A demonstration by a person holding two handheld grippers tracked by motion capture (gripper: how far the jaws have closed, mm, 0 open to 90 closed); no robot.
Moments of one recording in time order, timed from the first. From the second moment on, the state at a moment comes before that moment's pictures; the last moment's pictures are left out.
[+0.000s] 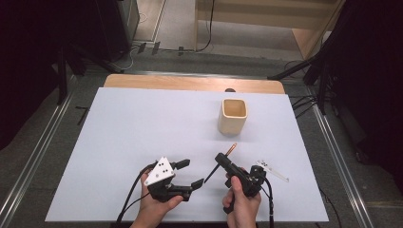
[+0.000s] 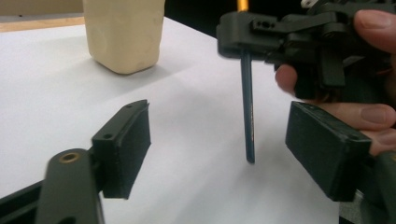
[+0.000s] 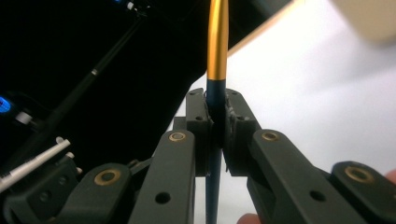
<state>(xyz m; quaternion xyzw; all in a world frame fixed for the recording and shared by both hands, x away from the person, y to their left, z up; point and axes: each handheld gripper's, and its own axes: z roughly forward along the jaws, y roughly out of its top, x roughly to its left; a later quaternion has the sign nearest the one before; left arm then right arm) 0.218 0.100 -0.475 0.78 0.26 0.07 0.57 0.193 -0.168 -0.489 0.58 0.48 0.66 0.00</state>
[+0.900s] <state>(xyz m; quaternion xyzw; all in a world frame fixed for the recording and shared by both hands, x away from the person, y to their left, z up) 0.233 0.159 -0.470 0.78 0.27 0.11 0.55 0.190 -0.190 -0.455 0.51 0.59 0.59 0.22</state>
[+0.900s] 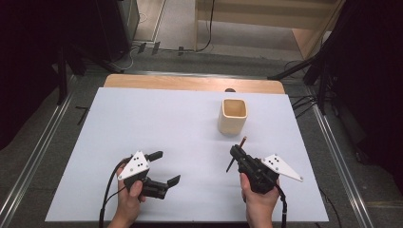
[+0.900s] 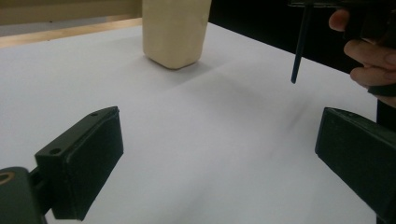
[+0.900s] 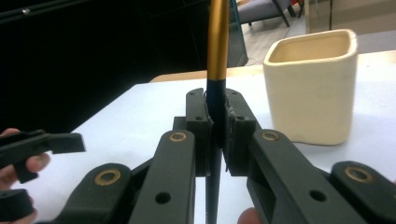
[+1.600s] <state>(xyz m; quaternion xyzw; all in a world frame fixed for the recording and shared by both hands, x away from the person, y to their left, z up) 0.232 0.213 -0.476 0.77 0.31 0.14 0.54 0.208 -0.209 -0.435 0.51 0.59 0.57 0.26</state>
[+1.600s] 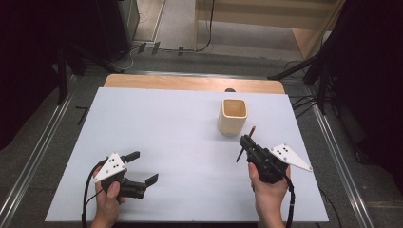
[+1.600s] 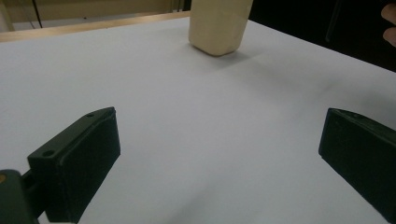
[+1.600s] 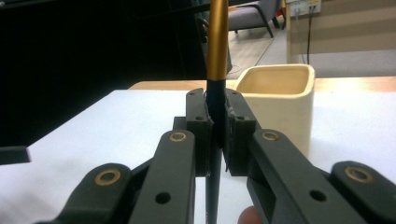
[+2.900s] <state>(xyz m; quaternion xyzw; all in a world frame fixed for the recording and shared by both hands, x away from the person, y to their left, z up) 0.236 0.231 -0.478 0.76 0.32 0.14 0.54 0.265 -0.209 -0.401 0.51 0.58 0.56 0.30</state>
